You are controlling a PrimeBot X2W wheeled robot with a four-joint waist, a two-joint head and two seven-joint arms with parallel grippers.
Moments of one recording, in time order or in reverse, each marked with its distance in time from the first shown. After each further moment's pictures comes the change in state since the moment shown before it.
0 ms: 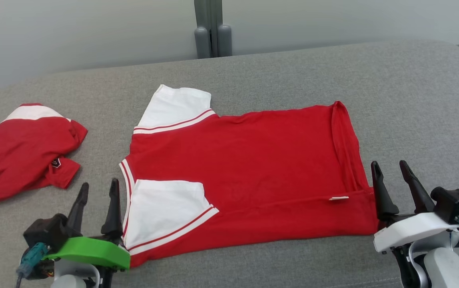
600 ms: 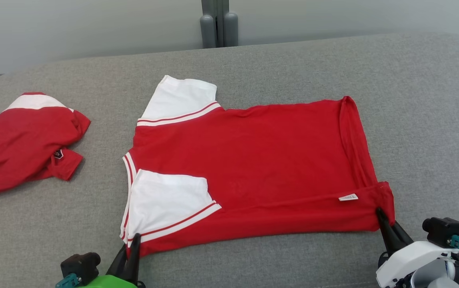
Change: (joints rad) left arm 0.062 0.070 -0.235 0.138 -0.198 -0.005 0.000; right arm 0.063 -0.078 0.115 0.134 0.184 0.000 0.066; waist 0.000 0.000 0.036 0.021
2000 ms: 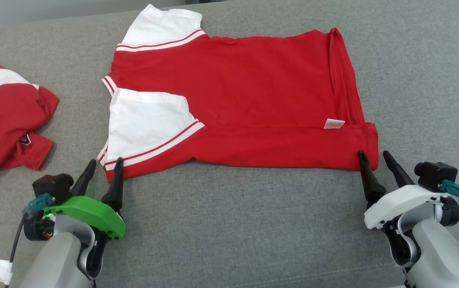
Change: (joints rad) left arm -0.382 0.014 0.042 0.258 0.054 -0.092 0.007; right arm -0.286 0.022 0.040 0.167 0.011 0.000 -0.058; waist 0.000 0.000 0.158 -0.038
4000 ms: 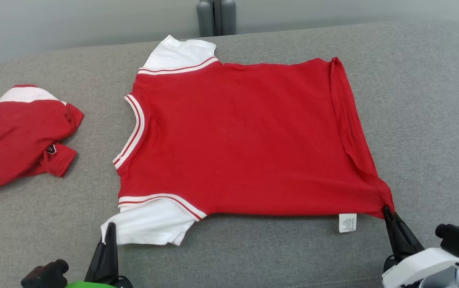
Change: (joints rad) left arm 0.539 -0.067 0.160 -0.571 -0.094 0.116 0.009; right arm 0.371 -0.025 -0.076 -0.310 0.034 0.000 0.033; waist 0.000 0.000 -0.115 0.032
